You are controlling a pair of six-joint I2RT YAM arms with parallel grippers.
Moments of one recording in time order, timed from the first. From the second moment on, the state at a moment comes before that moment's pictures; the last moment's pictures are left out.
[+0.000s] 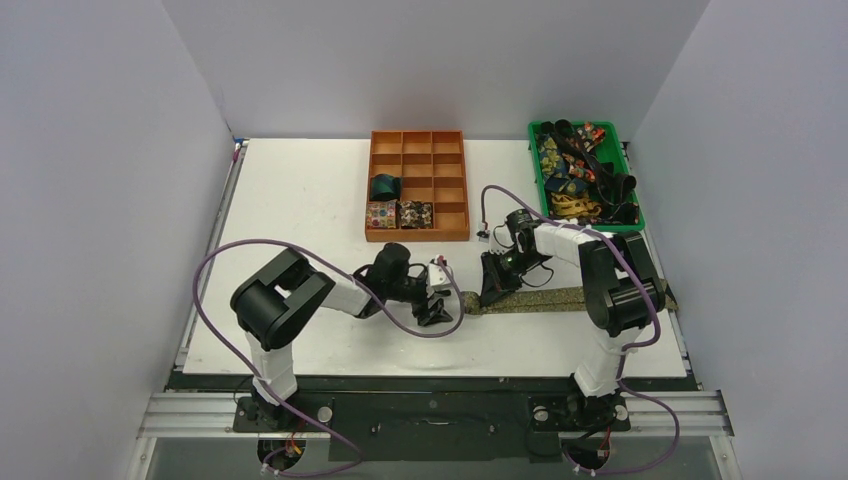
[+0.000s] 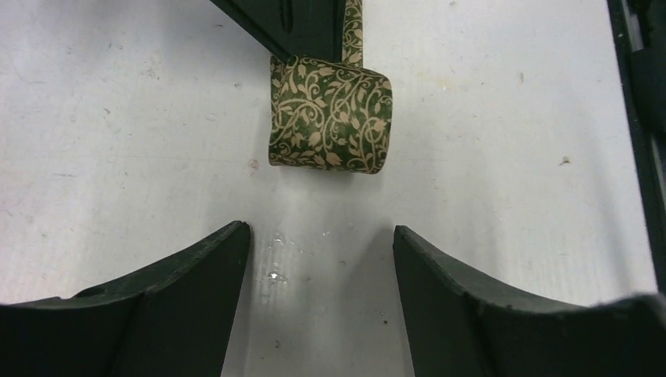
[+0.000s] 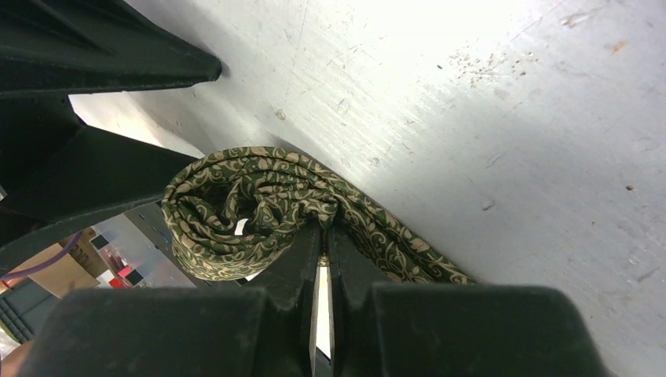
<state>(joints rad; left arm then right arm) -0.73 1.87 0.73 0.58 0.72 0.33 0.30 1.84 1.06 -0.70 -0.64 -0.01</state>
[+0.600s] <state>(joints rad) -0.81 1.97 0.85 0.75 0.73 0.18 0.30 1.85 1.06 -0.70 -0.64 0.00</state>
